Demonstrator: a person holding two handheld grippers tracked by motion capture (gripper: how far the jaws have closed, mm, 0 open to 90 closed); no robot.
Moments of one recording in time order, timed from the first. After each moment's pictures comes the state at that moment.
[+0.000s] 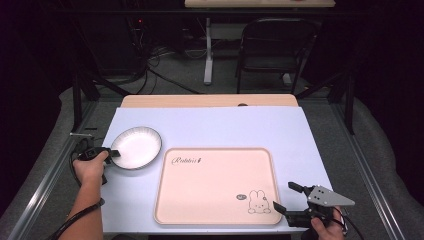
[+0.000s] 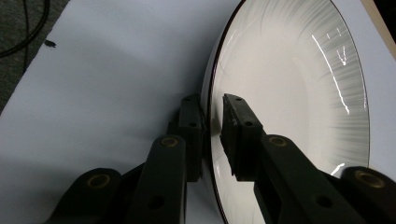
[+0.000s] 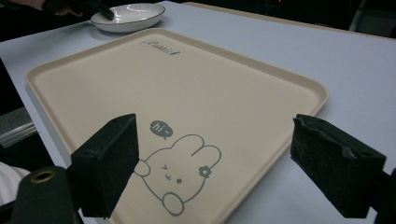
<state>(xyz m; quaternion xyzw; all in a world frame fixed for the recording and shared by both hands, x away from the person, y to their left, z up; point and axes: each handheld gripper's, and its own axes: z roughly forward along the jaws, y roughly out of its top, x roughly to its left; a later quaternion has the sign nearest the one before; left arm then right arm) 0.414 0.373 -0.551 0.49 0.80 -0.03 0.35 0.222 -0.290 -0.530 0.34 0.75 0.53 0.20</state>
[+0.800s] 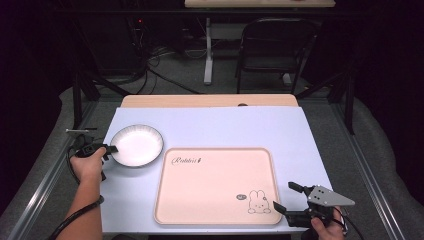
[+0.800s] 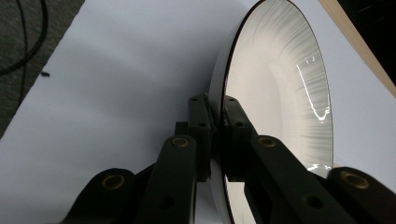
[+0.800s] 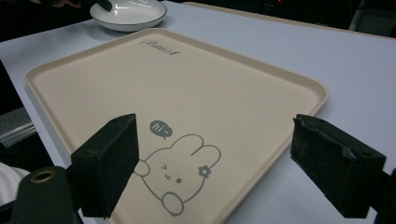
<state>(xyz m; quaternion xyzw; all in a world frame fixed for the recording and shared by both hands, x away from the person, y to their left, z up) 0.415 0.369 -0.529 0.50 0.78 0.00 0.37 0.222 -0.290 -0.530 0.34 0.75 0.53 0.20</state>
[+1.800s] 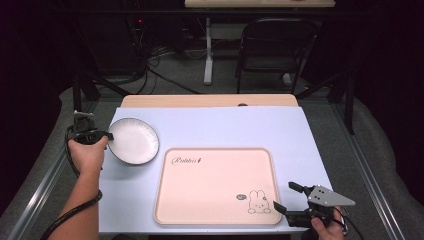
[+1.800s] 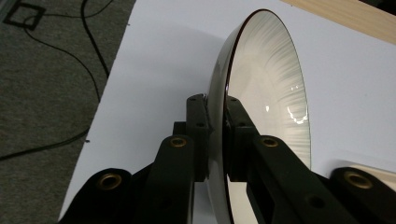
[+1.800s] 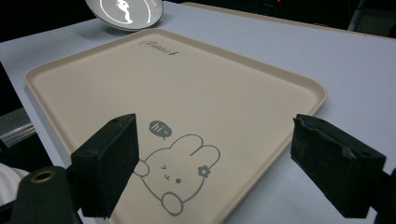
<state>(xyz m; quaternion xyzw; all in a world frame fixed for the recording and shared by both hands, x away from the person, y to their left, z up) 0.418 0.336 -0.464 0.59 0.74 0.14 0.30 0.222 -0.290 -0.530 0.34 0.75 0.53 0.20</state>
